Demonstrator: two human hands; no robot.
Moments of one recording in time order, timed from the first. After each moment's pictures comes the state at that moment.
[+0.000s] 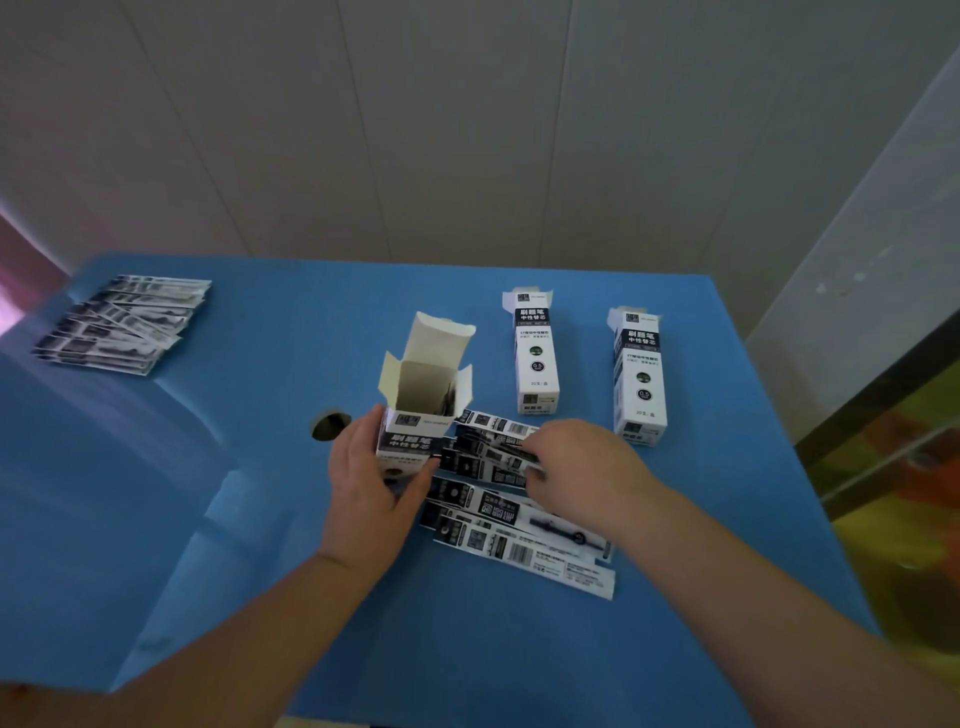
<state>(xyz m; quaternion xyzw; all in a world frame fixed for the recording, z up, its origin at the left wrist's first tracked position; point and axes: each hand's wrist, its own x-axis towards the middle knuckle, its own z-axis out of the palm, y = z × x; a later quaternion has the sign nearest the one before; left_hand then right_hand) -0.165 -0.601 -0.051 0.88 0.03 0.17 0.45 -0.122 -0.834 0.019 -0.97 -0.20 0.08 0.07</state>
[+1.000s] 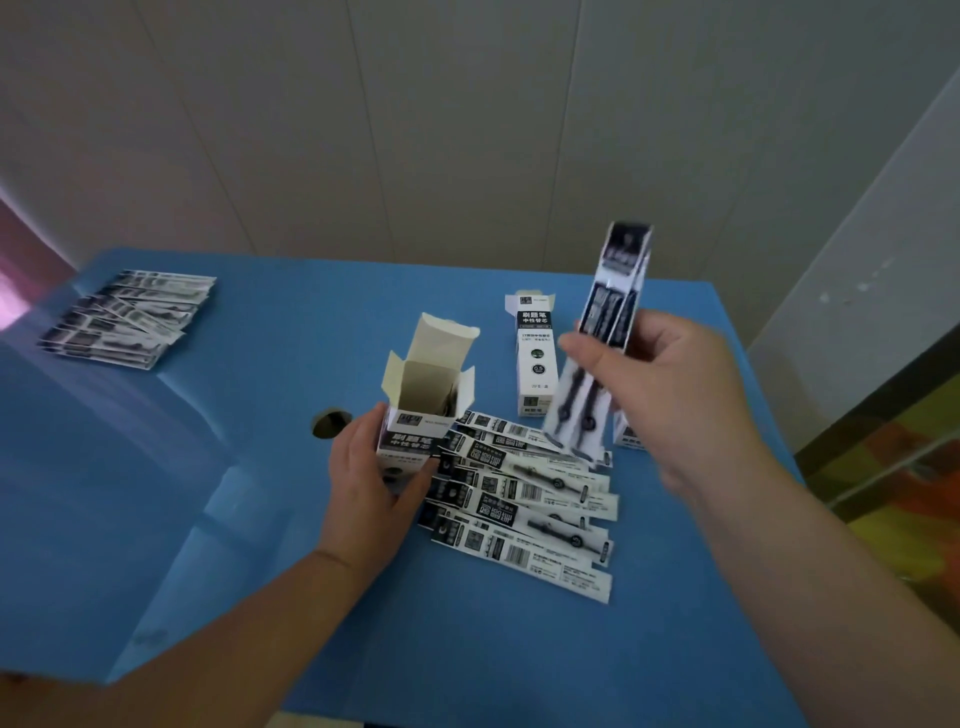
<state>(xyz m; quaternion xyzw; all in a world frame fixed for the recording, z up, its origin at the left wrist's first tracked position) -0.158 -0.597 -0.064 0.87 0.00 0.19 0.46 -0.132 -0.852 0.114 -0.77 -0.02 -0.09 0.63</state>
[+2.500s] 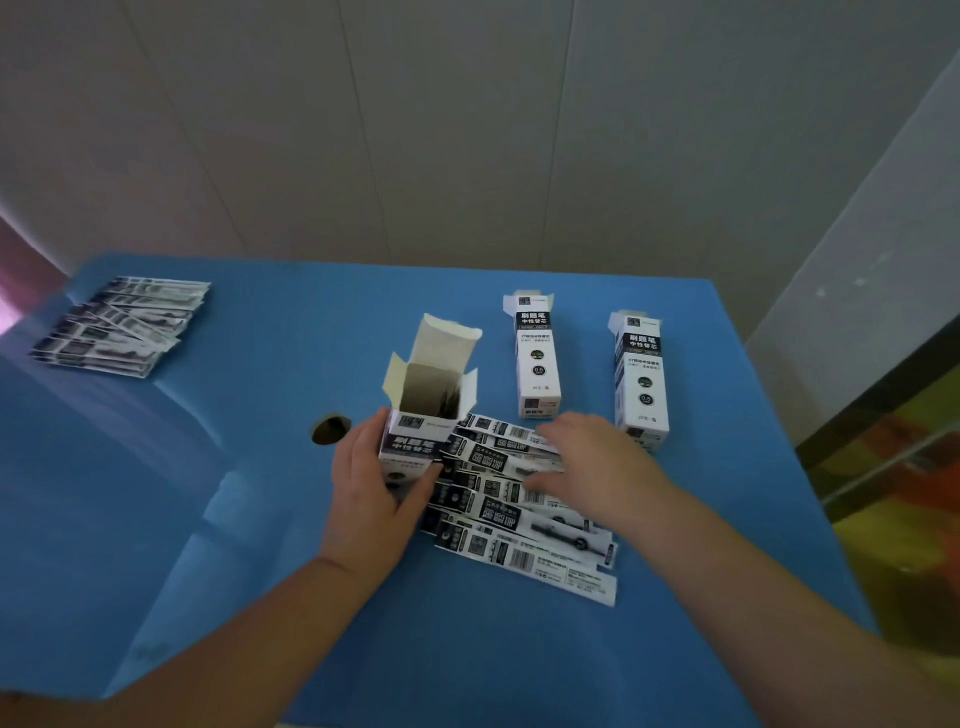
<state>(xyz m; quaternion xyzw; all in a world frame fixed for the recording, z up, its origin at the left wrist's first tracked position) -0.162 -0.599 -0.057 0.87 0.01 0.18 0.46 -0.114 -0.848 0.016 -0.98 -0.16 0.11 0.11</state>
